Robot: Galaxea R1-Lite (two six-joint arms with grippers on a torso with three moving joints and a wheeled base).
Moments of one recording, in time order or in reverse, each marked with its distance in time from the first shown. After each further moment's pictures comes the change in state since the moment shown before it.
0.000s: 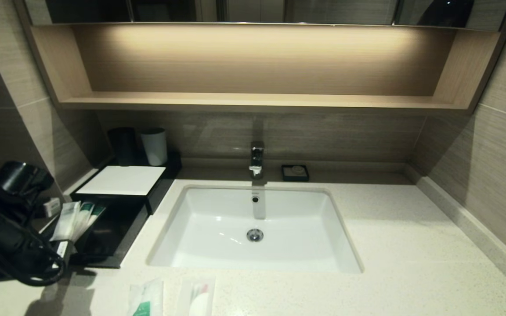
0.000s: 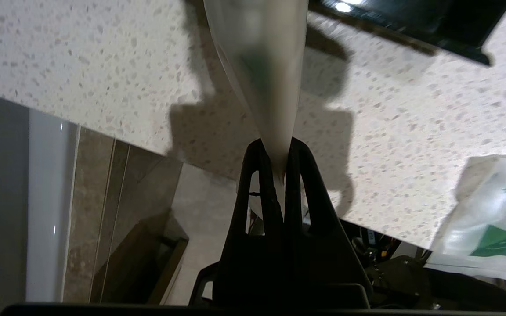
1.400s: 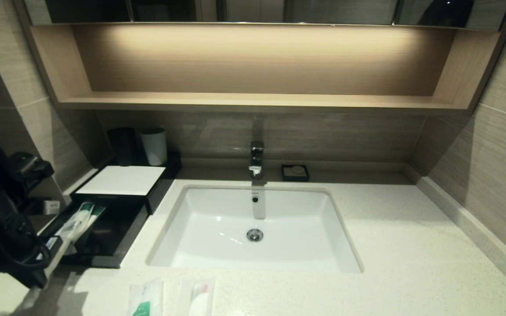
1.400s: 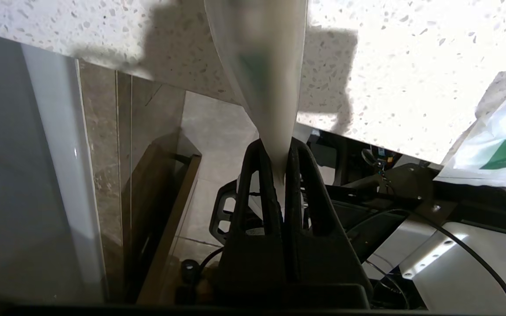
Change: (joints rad) left arm 0.053 0.155 -0.331 0.468 -0.060 0.086; right arm 0.000 0.000 0.000 0.000 0.001 0.000
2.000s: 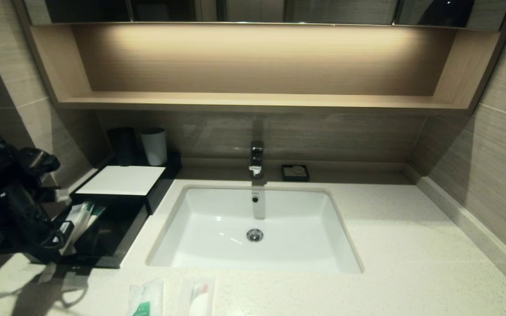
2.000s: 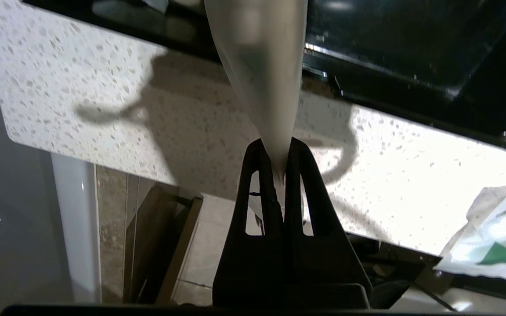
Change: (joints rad) left arm 0.048 0.120 -0.060 -0.183 -0.003 0.051; right arm 0.000 0.000 0.000 0.000 0.000 0.000
